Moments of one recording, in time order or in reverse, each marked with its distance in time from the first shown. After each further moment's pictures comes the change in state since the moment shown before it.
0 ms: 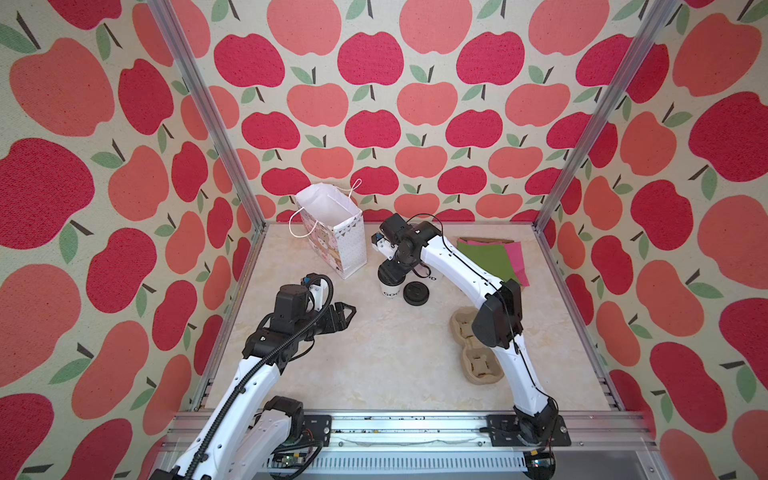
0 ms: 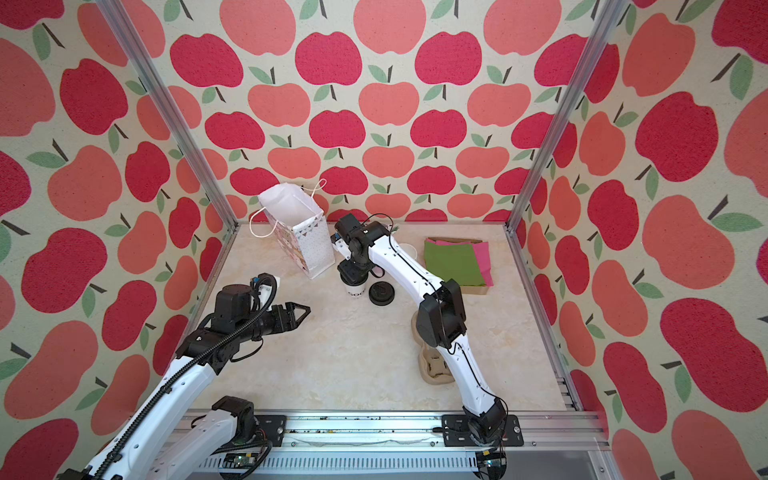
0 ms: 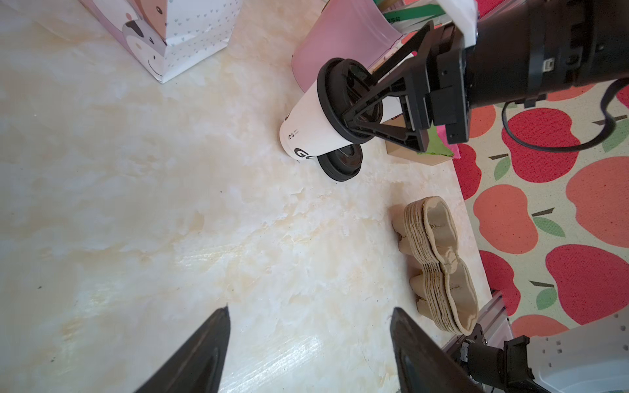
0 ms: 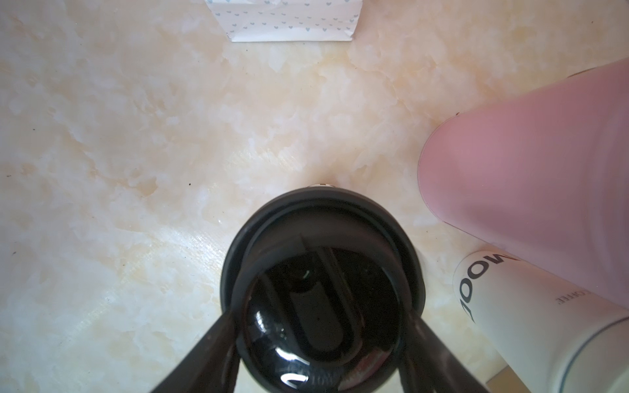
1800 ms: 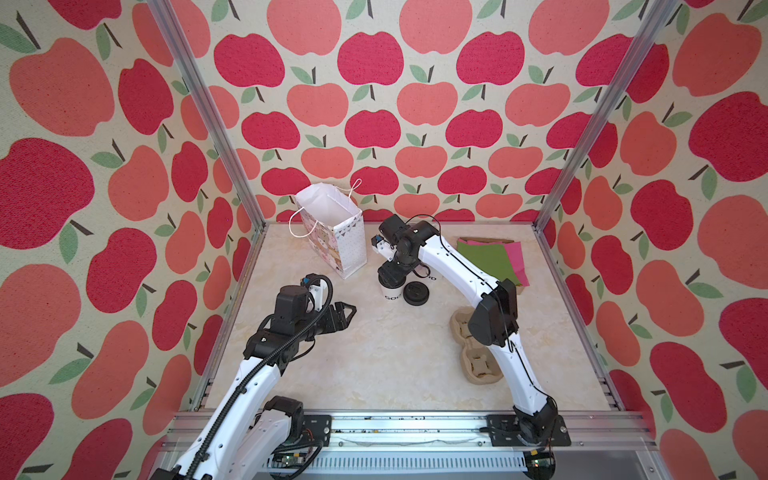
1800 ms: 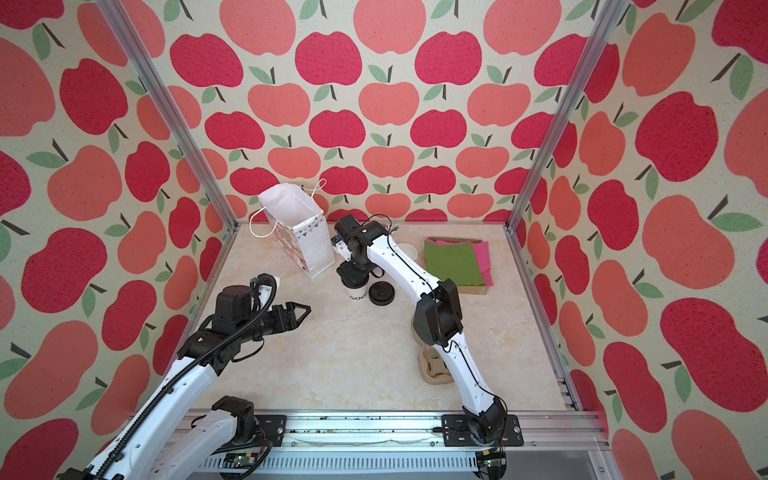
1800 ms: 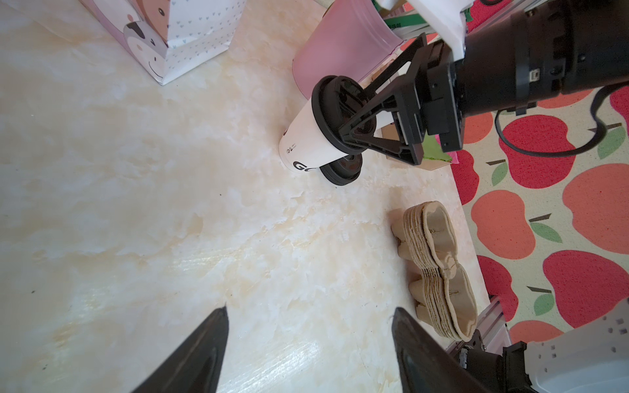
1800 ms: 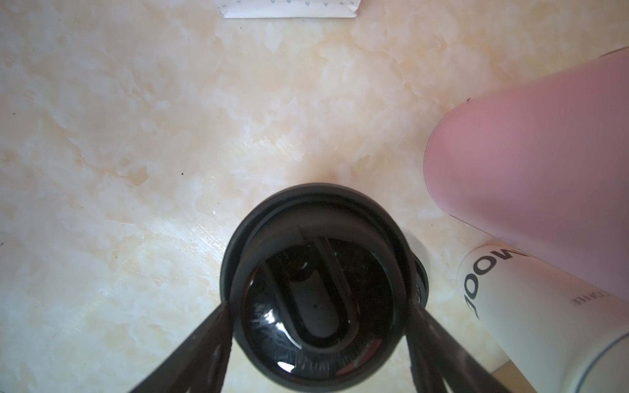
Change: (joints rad) left arm 0.002 -0.002 -0.020 0.038 -0.001 -0.013; right arm -0.002 0.043 0.058 -0.056 0.000 -0.007
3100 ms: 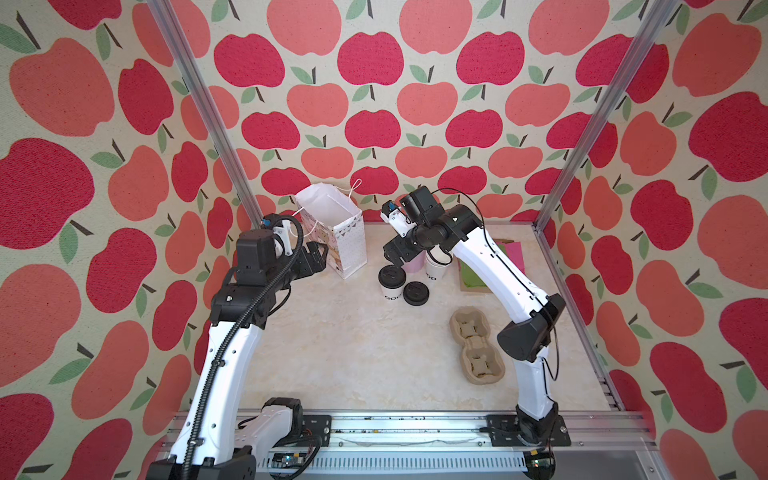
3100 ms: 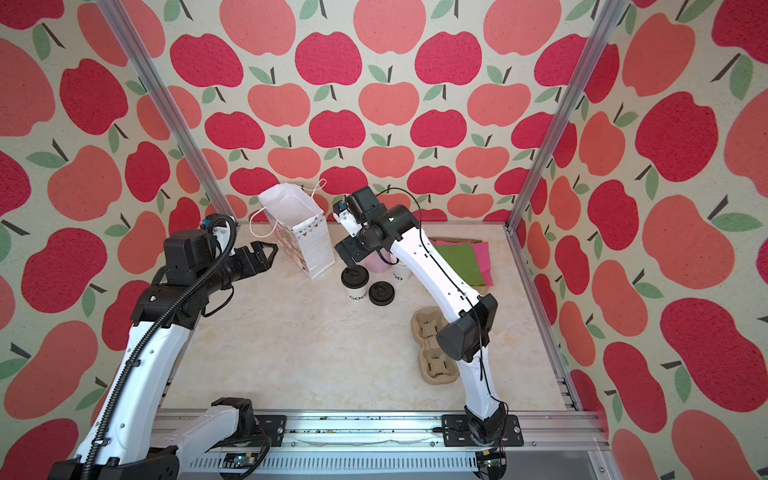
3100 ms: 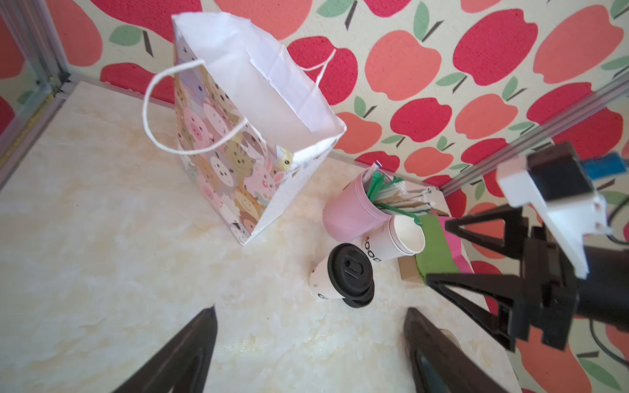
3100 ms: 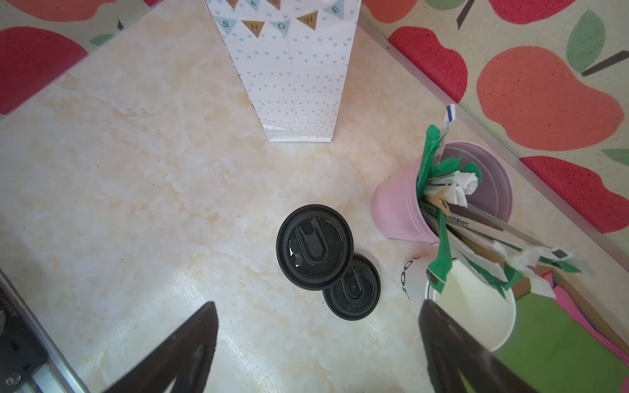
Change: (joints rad) left arm 0.194 0.293 0.706 -0.240 -0.167 0.082; right arm 0.005 -0.338 -0.063 0.083 0.000 0.006
